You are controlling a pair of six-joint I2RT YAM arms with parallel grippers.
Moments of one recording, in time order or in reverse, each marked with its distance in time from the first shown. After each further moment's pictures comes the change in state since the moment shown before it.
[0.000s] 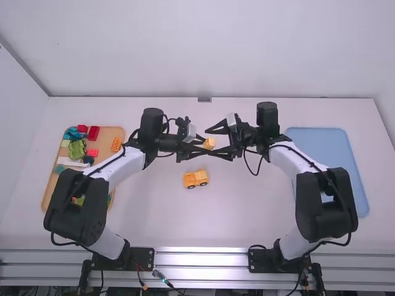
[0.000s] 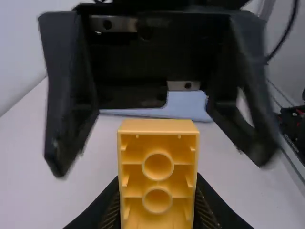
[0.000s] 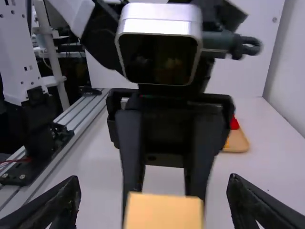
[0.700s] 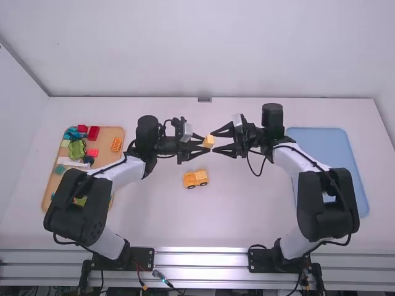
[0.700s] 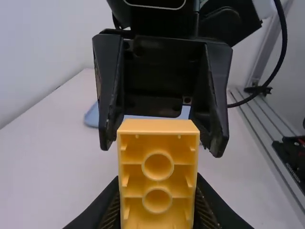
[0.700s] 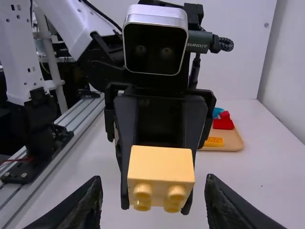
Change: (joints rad) left arm 0.000 0.000 -0.114 0.374 -0.047 -0.342; right arm -0.023 0.000 -0.023 0.037 -0.027 0.008
